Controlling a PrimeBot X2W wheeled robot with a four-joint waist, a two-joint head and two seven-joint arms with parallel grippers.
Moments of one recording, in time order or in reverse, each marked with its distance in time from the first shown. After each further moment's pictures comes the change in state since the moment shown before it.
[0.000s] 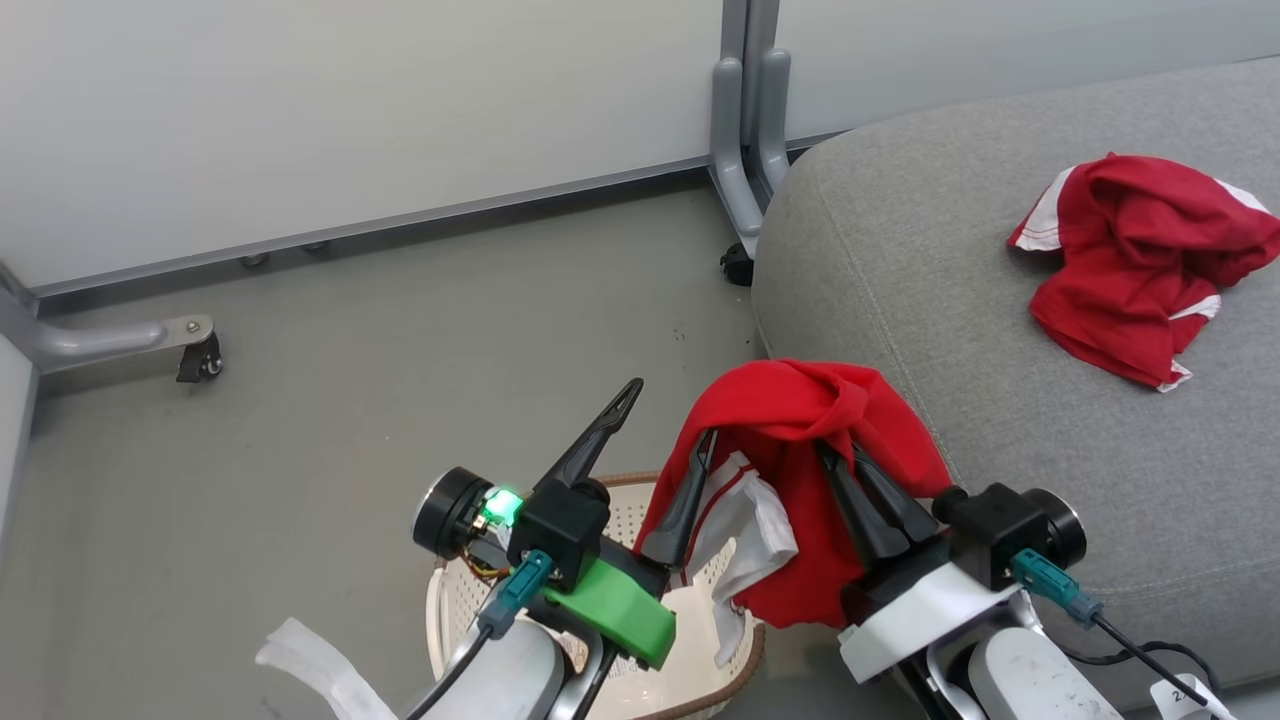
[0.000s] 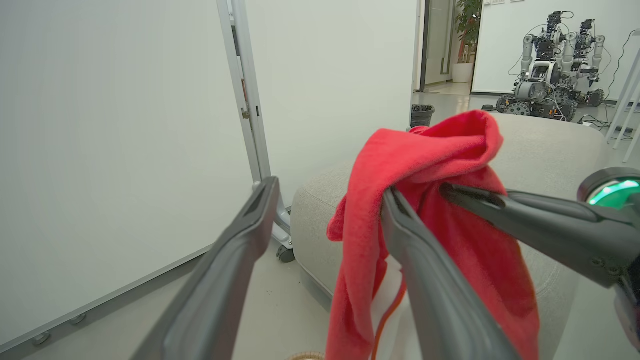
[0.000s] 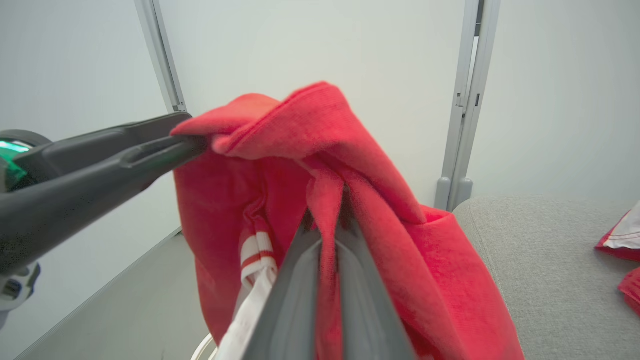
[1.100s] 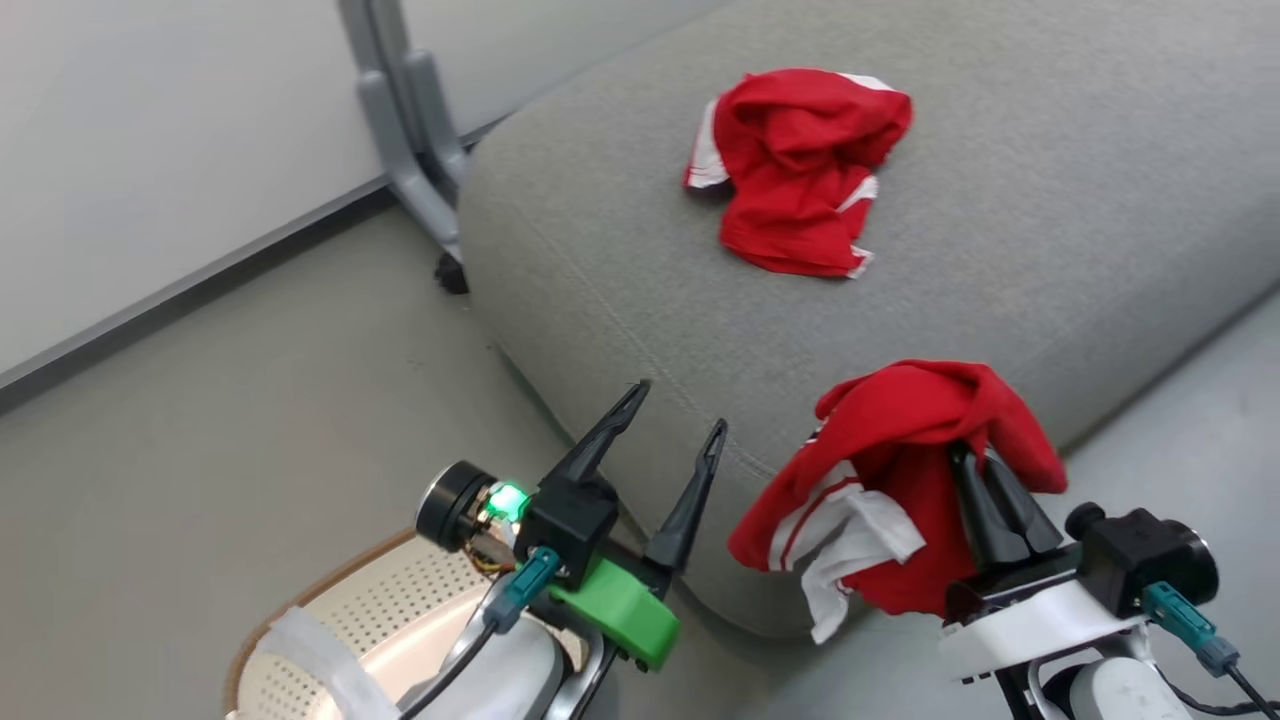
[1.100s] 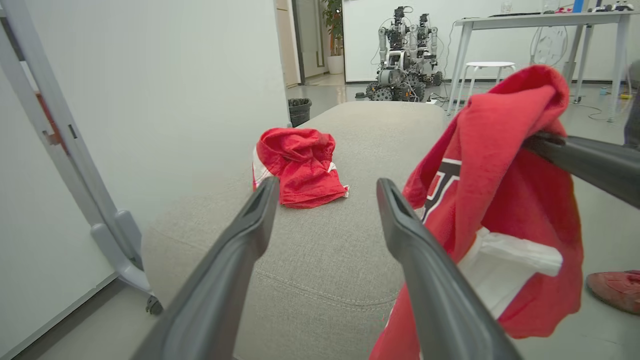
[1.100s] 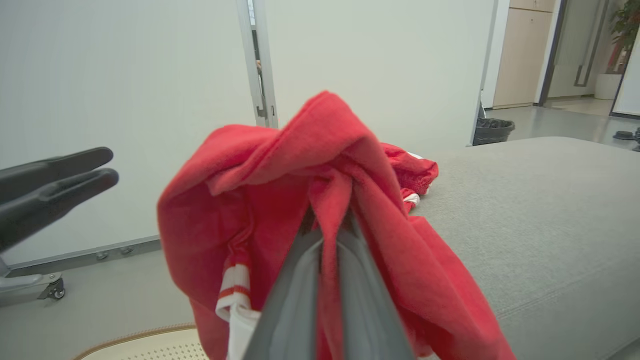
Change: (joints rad) left arm -0.012 0.030 -0.033 -0.023 -0.010 0.007 0.025; right arm 0.136 -0.006 -0.200 -0.154 -0.038 0.000 0.002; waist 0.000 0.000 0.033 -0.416
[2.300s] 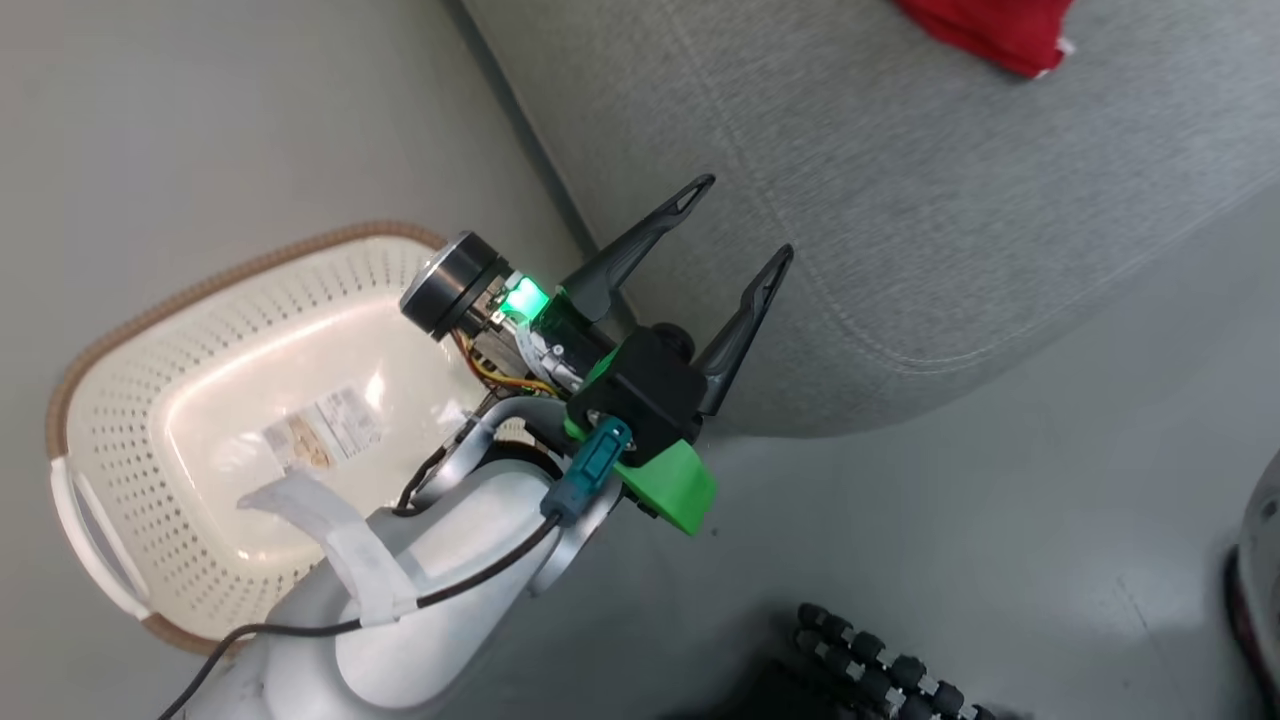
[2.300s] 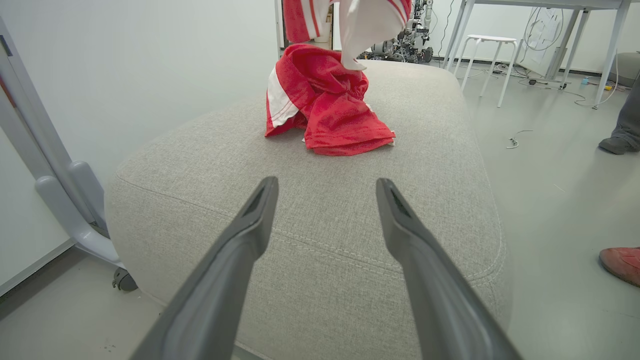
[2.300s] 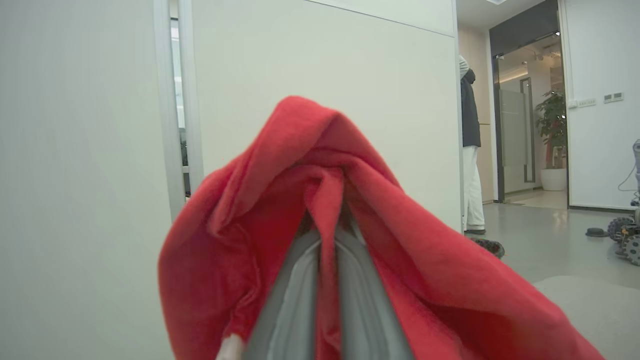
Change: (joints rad) left arm -0.330 0.082 -0.075 -0.182 0.179 -0.020 0.203; right arm -1.089 -0.081 -0.348 0.264 0.266 -0.001 0.000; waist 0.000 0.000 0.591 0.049
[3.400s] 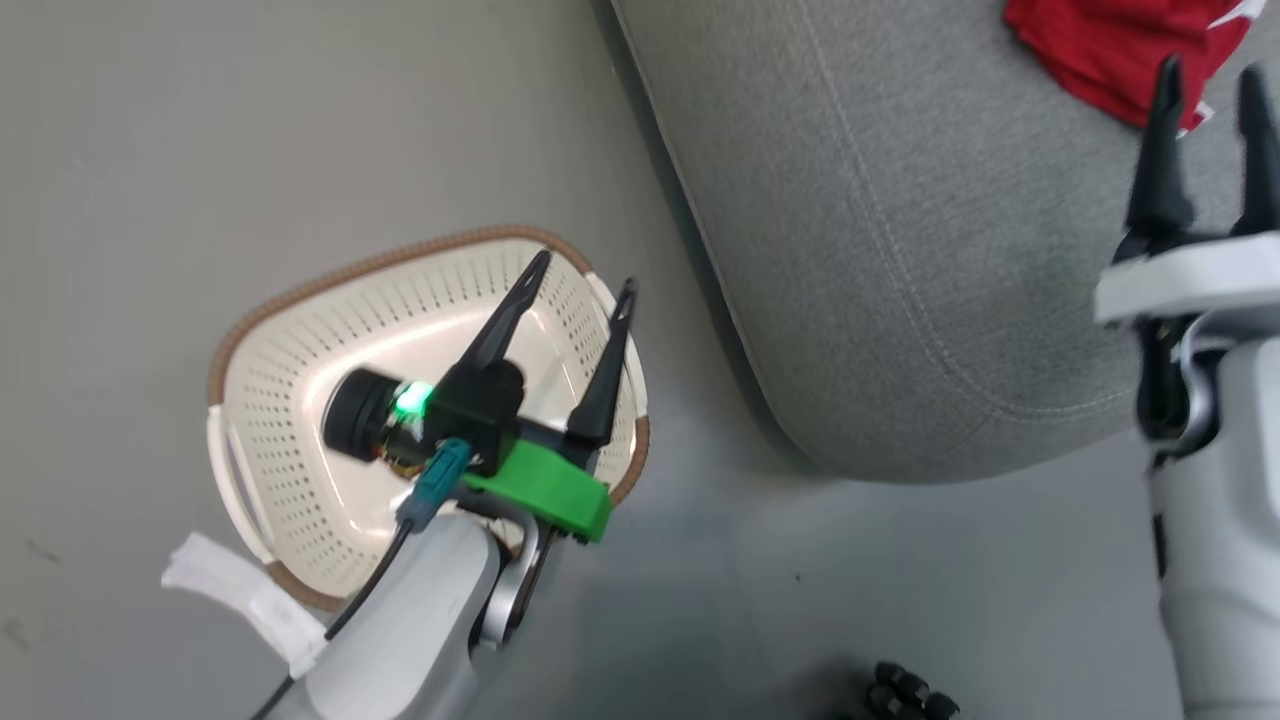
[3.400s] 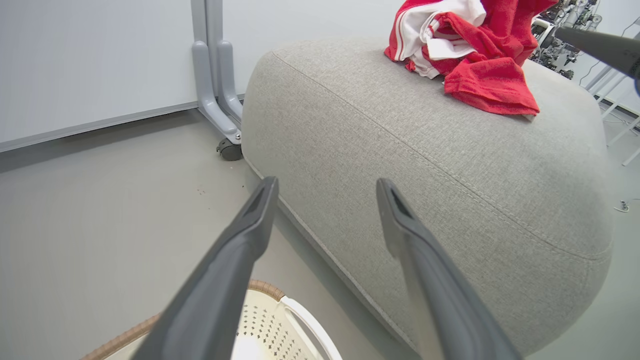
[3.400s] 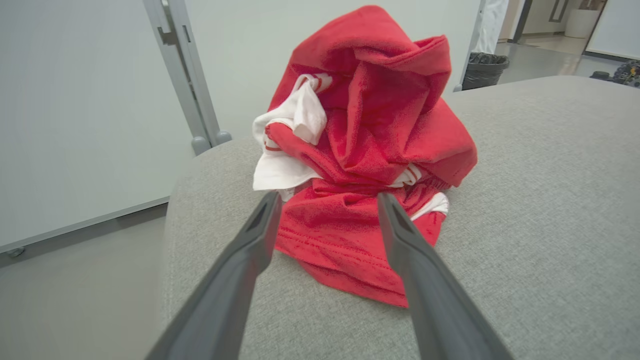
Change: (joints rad) left arm 0.177 -0.047 0.151 0.193 -0.225 0.077 -0.210; right arm 0.505 0.062 0.021 0.104 -0.149 0.000 0.000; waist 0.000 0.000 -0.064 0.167
